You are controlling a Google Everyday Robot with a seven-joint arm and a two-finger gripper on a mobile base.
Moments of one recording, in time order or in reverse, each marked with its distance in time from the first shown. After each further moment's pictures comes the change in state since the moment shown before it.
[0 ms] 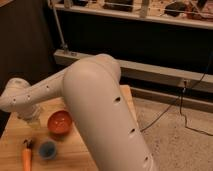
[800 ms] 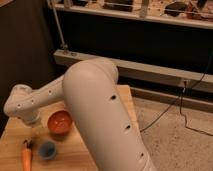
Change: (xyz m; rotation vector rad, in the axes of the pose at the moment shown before) arm -0.009 0.011 0.037 -0.061 -0.009 -0.291
